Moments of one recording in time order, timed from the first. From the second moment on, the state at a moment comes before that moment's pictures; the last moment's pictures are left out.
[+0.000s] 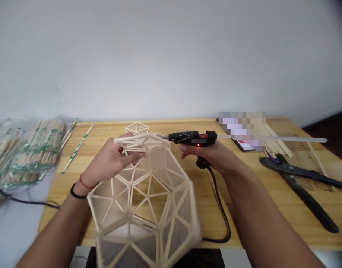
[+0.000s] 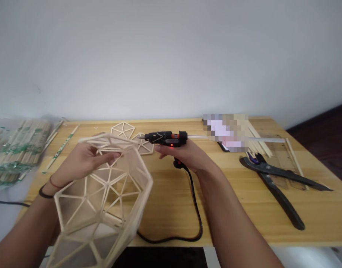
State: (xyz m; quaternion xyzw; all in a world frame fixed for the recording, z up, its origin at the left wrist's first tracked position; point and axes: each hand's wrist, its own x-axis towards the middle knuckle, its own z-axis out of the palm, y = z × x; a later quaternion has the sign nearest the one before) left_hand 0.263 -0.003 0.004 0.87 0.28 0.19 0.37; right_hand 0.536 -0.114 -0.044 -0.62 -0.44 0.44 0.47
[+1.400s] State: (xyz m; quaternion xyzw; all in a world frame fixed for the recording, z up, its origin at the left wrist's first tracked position) left_hand 0.247 -0.005 0.011 0.83 0.20 0.25 0.45; right_hand 0.524 -0.126 -0.015 -0.49 -0.53 0.53 0.45
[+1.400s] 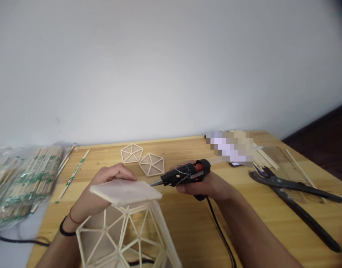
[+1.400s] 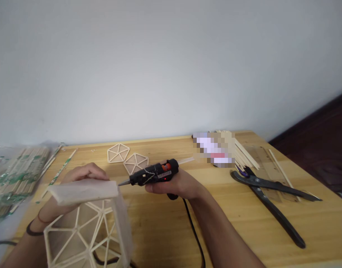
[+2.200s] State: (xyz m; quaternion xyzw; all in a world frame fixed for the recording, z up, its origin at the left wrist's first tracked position) left_hand 0.249 -0.008 0.012 0.82 0.20 0.25 0.47; right_hand 0.522 -0.125 -0.020 -0.49 -0.51 0.54 0.46
